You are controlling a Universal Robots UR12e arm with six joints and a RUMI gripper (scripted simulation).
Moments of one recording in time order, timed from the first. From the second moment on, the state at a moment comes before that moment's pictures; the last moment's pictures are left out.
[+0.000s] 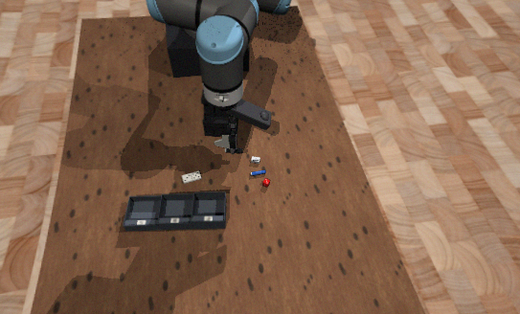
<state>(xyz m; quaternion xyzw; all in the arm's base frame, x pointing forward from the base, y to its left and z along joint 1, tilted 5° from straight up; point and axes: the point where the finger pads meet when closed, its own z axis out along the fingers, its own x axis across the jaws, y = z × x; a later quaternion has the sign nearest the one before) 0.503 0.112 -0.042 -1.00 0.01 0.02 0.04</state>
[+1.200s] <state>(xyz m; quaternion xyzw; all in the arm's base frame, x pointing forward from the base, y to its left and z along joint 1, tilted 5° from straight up) 0.562 0.034 -0.042 -1.00 -0.03 0.02 0.04</state>
